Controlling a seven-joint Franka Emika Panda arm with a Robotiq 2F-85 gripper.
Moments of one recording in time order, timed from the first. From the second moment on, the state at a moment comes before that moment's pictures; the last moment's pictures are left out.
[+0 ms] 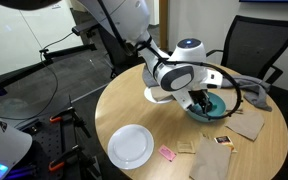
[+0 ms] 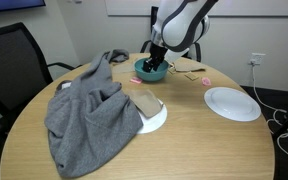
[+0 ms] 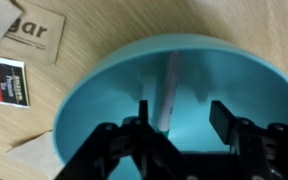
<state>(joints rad) -0.23 1.00 0.00 -1.59 -0.03 2.94 -0.01</state>
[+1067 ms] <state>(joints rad) -0.23 0.86 -0.01 -1.66 -0.03 2.93 -0.02</state>
